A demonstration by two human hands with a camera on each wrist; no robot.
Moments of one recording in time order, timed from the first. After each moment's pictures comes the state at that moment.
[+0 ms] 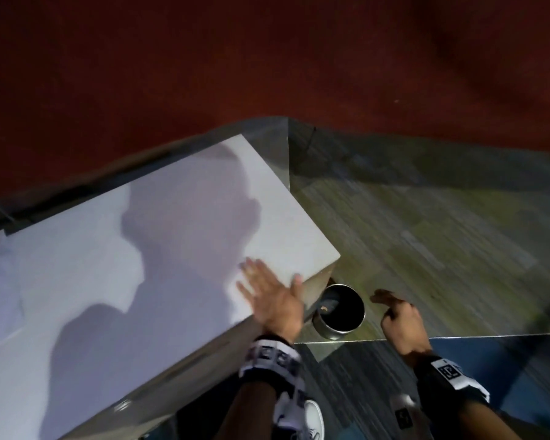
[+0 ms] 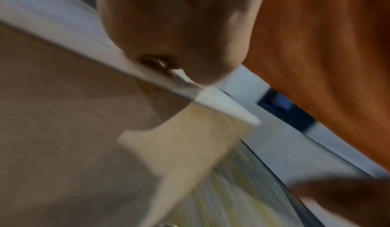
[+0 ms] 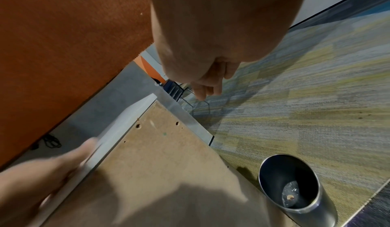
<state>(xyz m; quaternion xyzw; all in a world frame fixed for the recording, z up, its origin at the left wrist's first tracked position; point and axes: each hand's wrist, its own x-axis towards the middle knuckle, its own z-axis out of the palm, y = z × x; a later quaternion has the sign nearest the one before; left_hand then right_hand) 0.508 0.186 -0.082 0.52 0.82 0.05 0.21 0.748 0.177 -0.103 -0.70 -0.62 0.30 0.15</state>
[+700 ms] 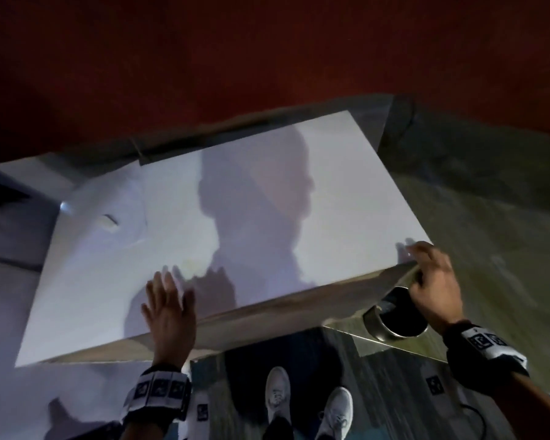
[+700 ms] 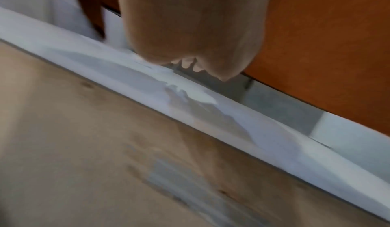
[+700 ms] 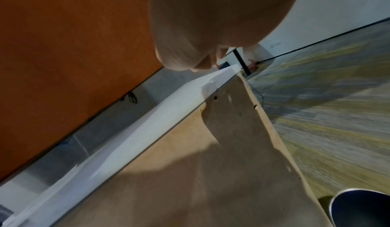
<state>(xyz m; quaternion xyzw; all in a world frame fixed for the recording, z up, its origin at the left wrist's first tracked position) 0.235 -0.024 -0.074 0.34 0.91 0.21 0.09 0.646 0.210 -0.065 -0.55 -0.78 0.20 0.21</state>
